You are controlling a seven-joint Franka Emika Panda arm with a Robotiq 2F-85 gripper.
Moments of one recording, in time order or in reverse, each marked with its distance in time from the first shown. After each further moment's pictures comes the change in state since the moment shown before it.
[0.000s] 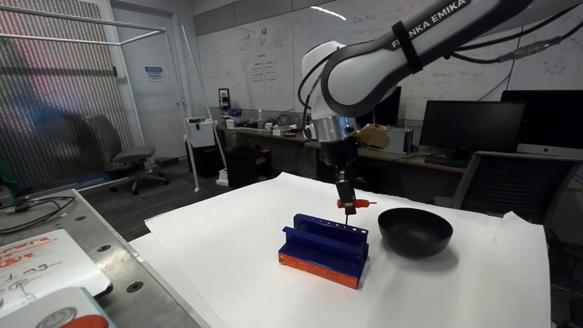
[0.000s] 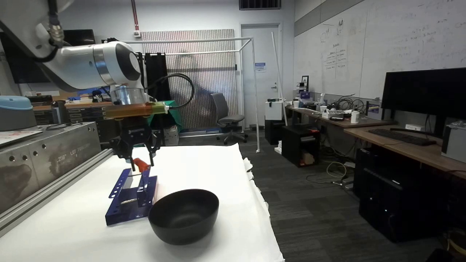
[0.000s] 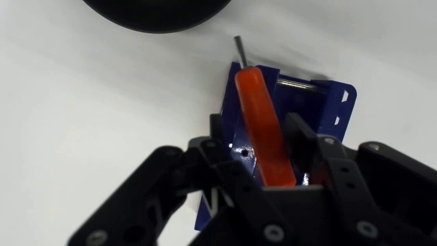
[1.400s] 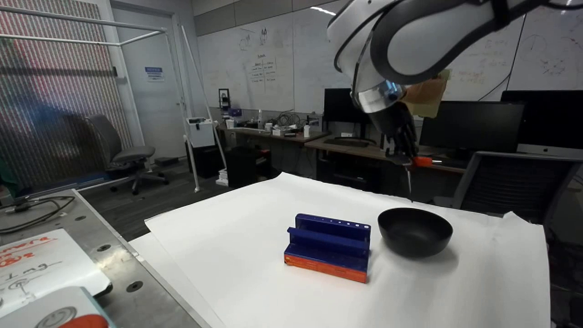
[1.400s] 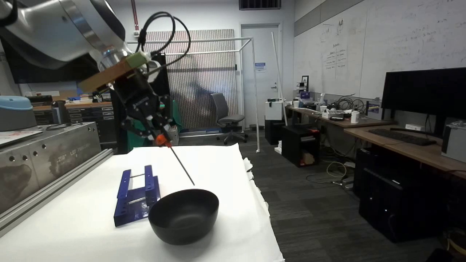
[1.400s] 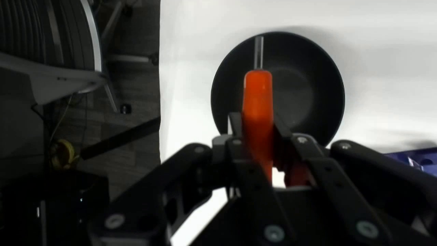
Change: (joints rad) arm 0.019 -0.261 -0.029 -0.192 -0.319 -0.241 0.480
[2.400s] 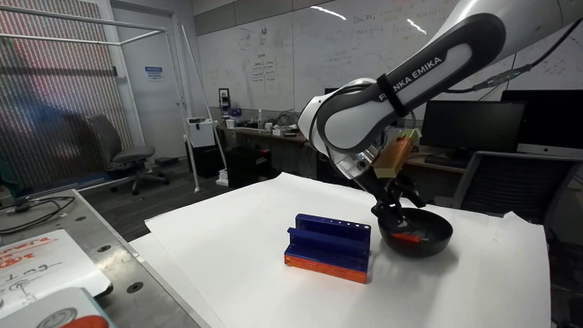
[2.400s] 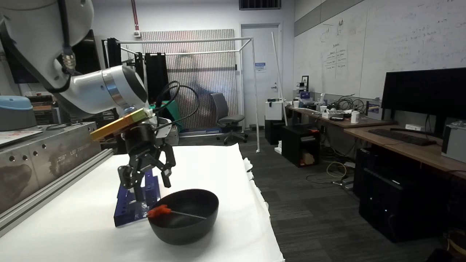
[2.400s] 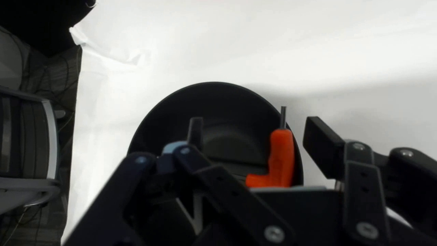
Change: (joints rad) arm 0.029 0.371 -0.035 0.232 0.164 -0.245 0.084
